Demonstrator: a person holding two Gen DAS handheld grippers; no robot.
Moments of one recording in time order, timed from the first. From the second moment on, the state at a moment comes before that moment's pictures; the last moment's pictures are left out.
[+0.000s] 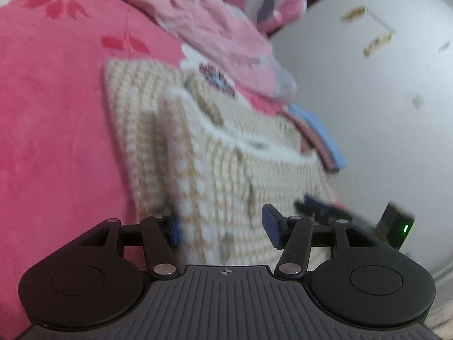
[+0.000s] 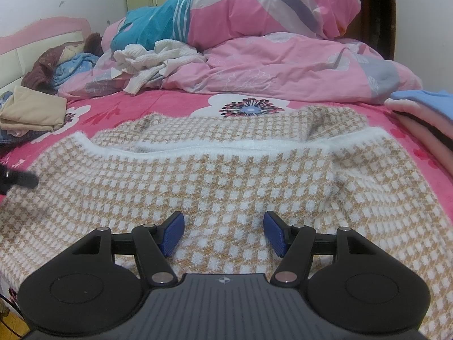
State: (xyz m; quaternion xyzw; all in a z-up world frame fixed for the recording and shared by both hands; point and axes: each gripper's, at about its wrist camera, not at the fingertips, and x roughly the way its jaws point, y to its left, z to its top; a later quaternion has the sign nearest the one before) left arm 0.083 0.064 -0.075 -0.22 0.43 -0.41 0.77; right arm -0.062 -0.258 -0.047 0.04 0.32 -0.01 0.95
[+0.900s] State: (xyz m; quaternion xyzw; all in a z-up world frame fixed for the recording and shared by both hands) left arm 0.082 0.037 -0.071 -0.20 0.43 -0.38 0.80; right arm -0.117 -0.415 -0.016 0.11 0.28 -0.04 0.95
